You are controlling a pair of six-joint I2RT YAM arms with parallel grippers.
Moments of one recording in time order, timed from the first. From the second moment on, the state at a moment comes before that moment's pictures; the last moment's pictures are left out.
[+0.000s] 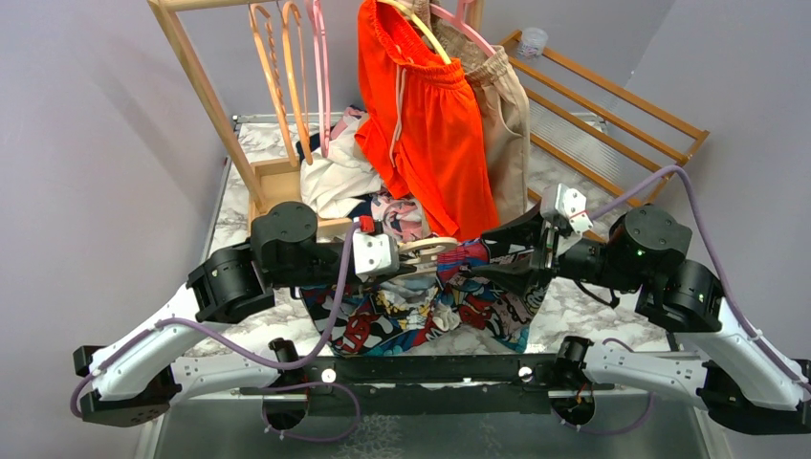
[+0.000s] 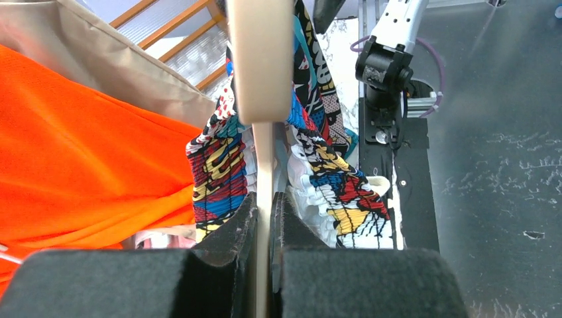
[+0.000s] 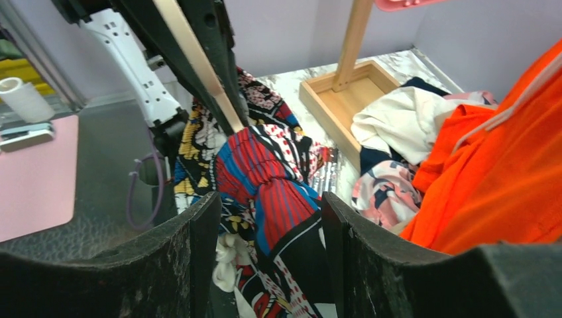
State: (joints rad) left arm -1.09 0.89 1.32 -0.66 0.33 0.29; right arm 1.04 0.79 1.31 -0.58 -0.24 -0.06
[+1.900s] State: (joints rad) left arm -1.09 0.94 1.38 -0.72 0.48 0.23; right arm 1.04 0.98 1.49 -0.64 -0.50 -0.09
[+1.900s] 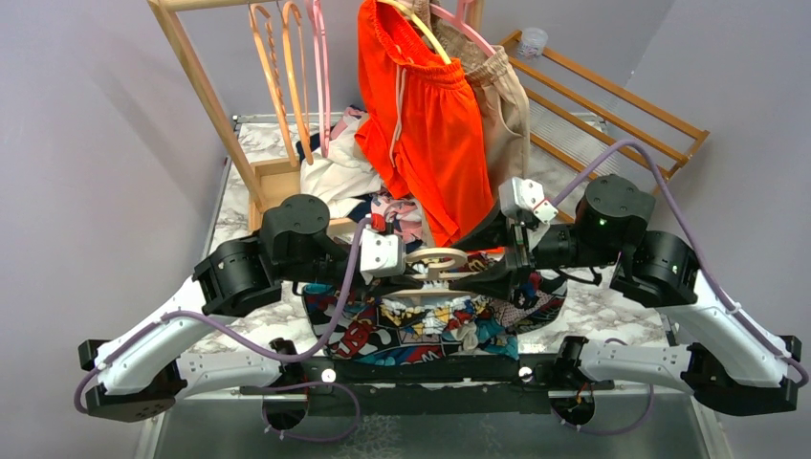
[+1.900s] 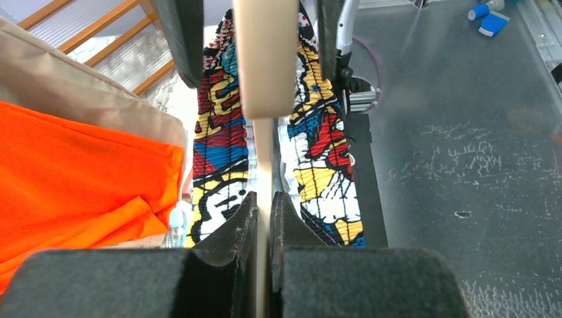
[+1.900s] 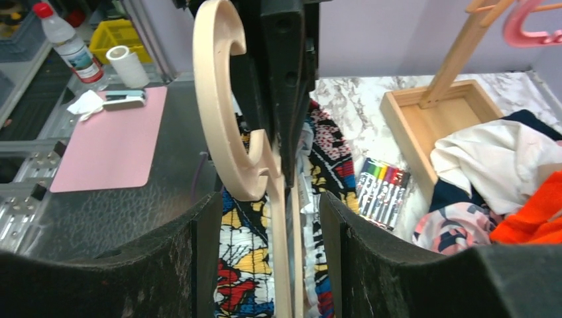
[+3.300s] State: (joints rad) left arm -1.09 0.65 1.64 -0.39 0.27 0.24; right arm 1.04 0.99 1.88 -0.53 -0.46 -0.08
